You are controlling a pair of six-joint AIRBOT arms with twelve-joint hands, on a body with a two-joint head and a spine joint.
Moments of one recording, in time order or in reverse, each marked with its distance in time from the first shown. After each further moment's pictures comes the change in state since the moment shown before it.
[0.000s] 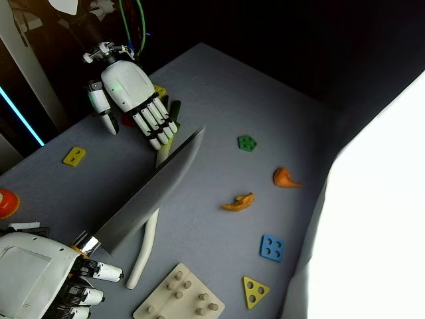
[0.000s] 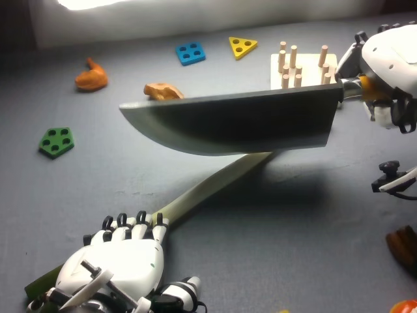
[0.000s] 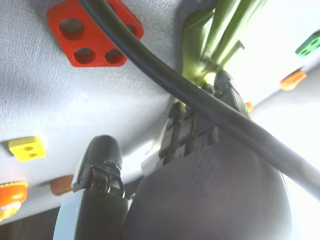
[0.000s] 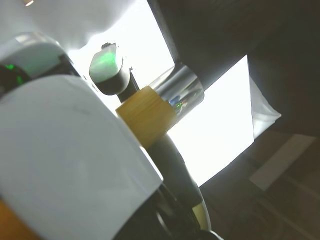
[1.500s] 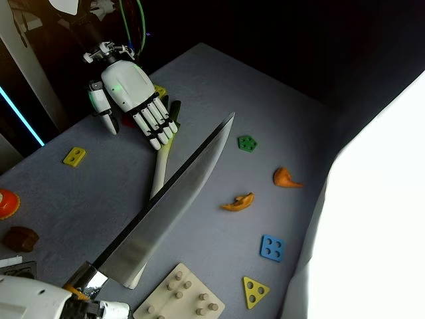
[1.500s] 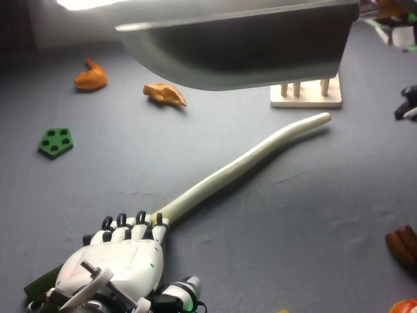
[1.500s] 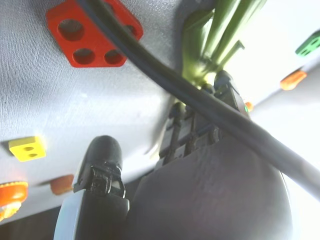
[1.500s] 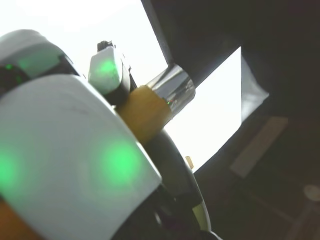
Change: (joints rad) left arm 0.003 0.000 0.000 -0.002 0.000 0.000; right arm 0.212 0.084 0.083 -0.162 -0.208 0.110
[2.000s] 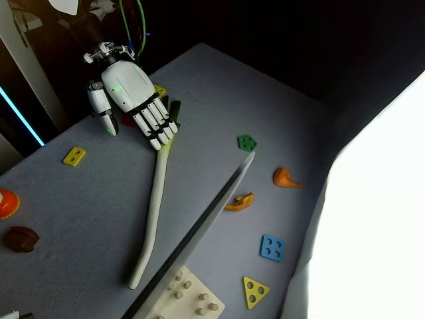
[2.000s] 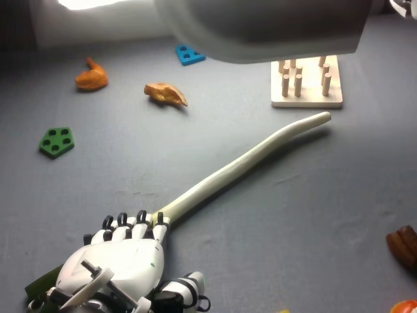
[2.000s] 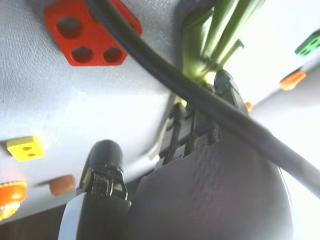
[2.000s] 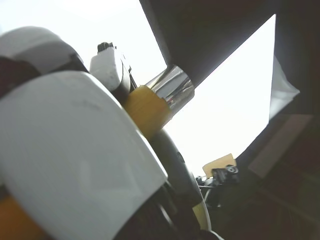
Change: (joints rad) left arm 0.000 0.000 0.002 0.007 -0.003 0.000; right arm 0.045 -0.060 0.305 -0.457 -0.131 0.509
